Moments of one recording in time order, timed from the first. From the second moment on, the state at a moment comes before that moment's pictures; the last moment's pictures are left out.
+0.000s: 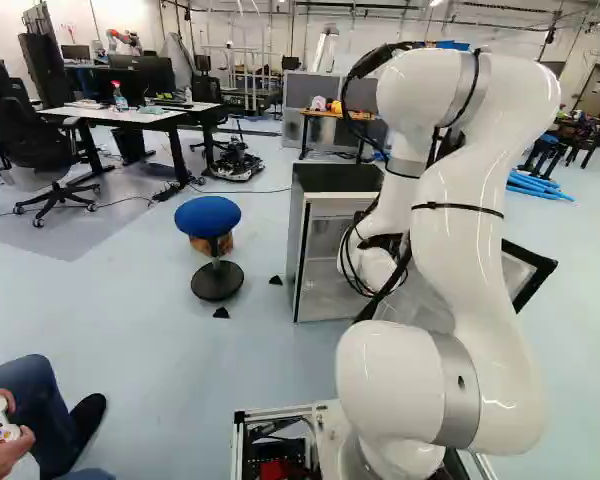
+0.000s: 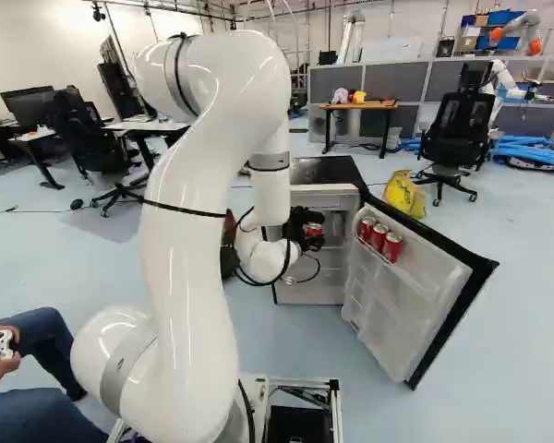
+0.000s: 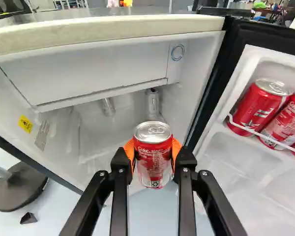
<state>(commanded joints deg) -17.9 -34.8 -28.8 4.4 71.7 0.0</state>
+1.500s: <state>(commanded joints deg) -16.5 -13.2 -14.4 4.4 71.7 0.0</state>
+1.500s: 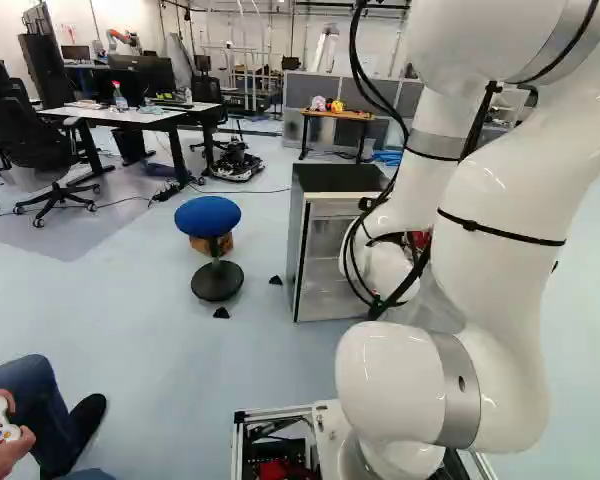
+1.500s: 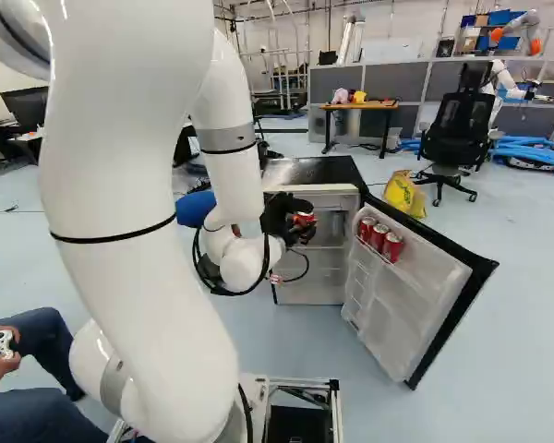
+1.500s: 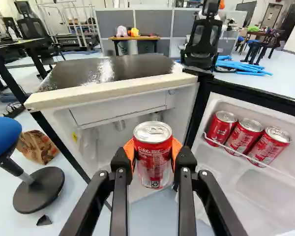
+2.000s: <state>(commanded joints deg) -16.5 -8.4 -13.4 4.4 71.4 0.0</state>
